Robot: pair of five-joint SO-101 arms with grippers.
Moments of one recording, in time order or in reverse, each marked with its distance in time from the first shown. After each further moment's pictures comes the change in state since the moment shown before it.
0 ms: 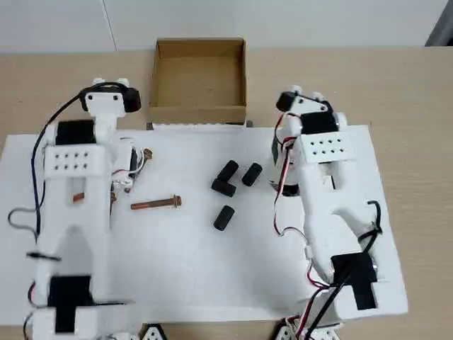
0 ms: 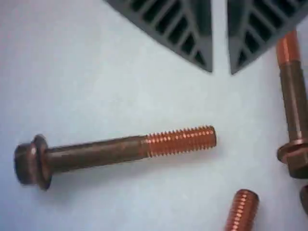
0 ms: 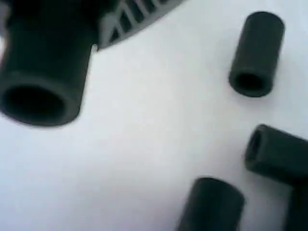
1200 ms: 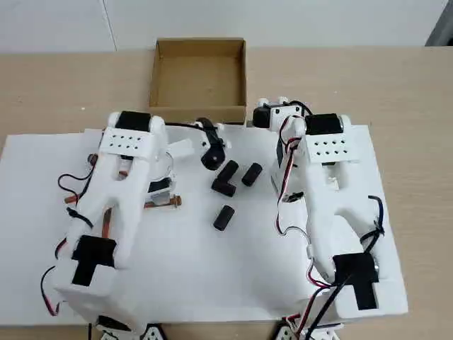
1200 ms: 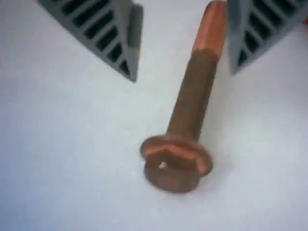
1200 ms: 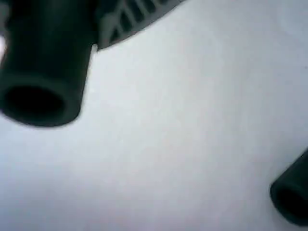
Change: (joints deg) left arm 12.7 14.3 -2.5 -2.7 -54.2; right arm 0.9 0.0 1.3 0.0 30.9
